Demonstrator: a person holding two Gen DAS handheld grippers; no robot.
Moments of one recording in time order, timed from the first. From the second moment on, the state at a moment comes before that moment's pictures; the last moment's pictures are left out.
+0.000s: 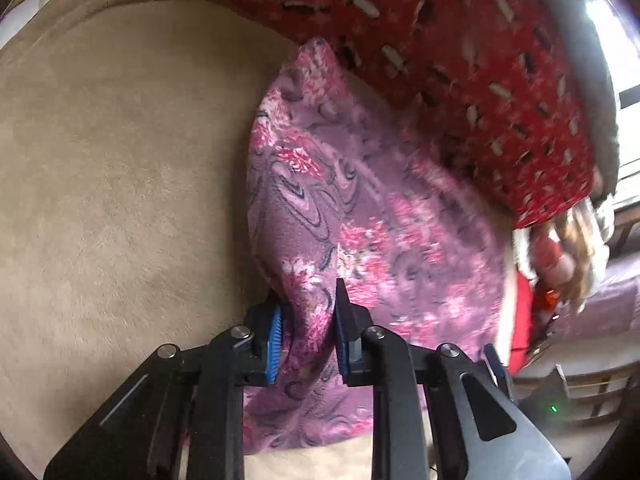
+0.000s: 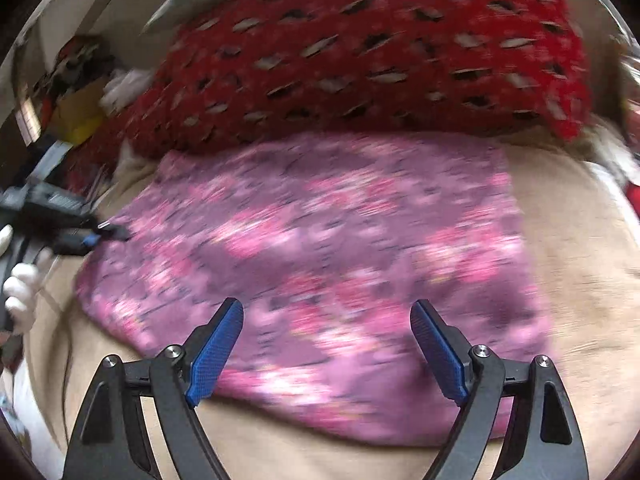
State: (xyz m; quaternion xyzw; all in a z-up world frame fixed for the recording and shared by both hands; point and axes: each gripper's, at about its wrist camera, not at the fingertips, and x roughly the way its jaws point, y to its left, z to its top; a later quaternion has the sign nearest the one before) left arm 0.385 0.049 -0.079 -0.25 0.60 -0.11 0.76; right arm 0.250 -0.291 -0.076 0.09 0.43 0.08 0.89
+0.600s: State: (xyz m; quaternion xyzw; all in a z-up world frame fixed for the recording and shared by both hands) left arm 0.381 -0.069 -0.009 -0.27 0.56 -0.17 0.76; right arm 0.256 -0.364 -0.114 0.08 0.45 0.01 0.89
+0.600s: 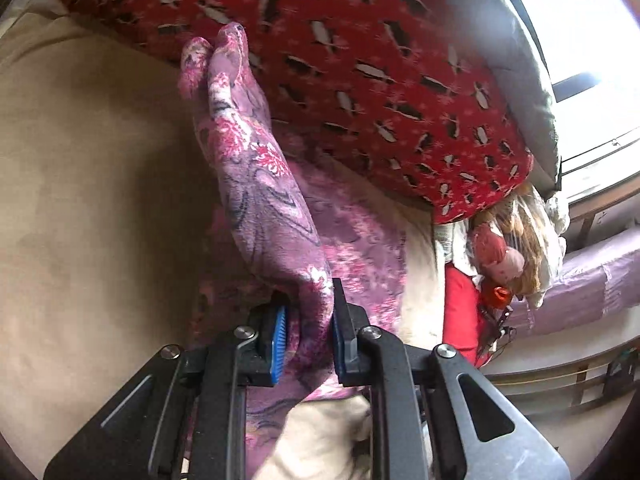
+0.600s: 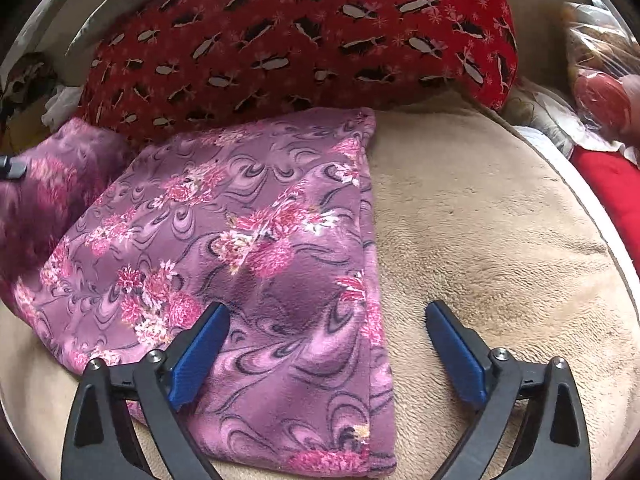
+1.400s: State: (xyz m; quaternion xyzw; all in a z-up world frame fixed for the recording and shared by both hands) left arm 0.376 -0.150 -0.060 -0.30 0.60 -0.25 0.70; right arm 0.250 -0.376 -0.116 0.12 0.43 0.03 0.89
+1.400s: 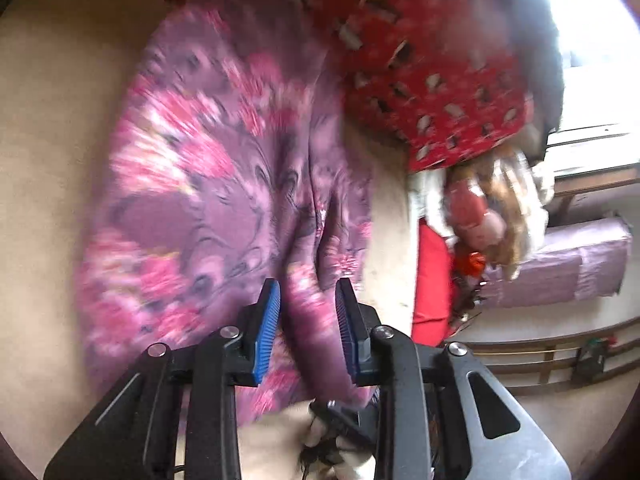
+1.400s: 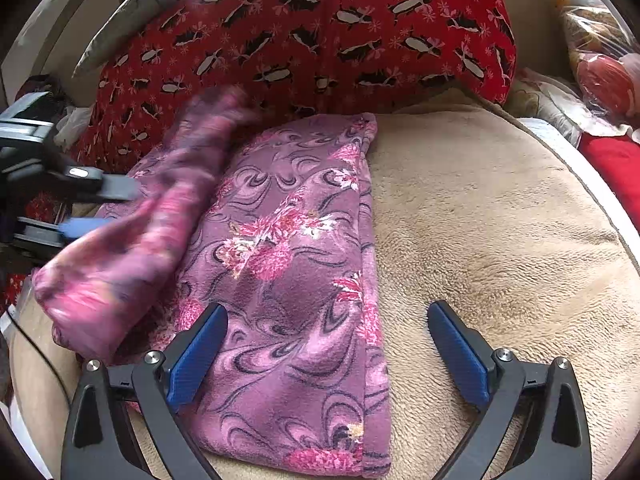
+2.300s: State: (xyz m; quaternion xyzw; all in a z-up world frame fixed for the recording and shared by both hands) left arm 0.359 -0.122 -0.091 -0.20 0.61 -0.16 0.75; right arm 0.327 -0.403 -0.086 0.24 0.43 0.10 0.86
